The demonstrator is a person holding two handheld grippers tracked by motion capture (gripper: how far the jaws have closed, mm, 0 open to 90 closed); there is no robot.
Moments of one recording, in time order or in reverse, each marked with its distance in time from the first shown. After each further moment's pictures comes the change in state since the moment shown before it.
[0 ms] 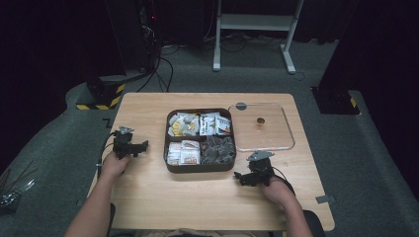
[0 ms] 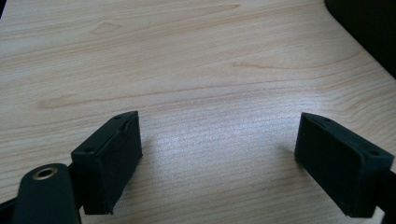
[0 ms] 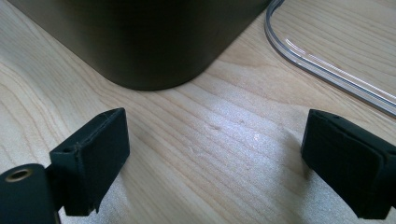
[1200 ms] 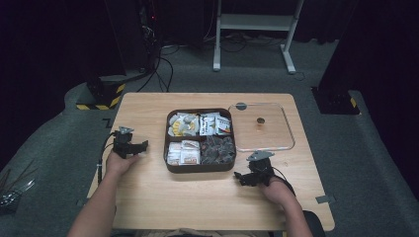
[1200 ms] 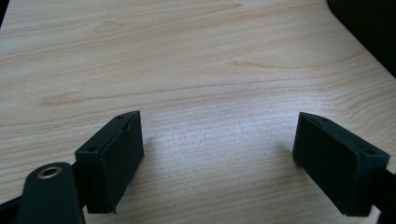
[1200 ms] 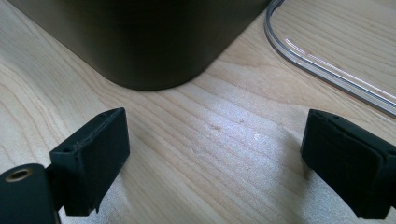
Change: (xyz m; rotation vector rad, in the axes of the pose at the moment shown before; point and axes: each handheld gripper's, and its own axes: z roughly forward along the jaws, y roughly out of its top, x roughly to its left) left arm -0.001 0.000 -0.001 0.005 0.003 -0.010; right arm 0.000 0.000 0.000 -0.001 -0.001 -0.002
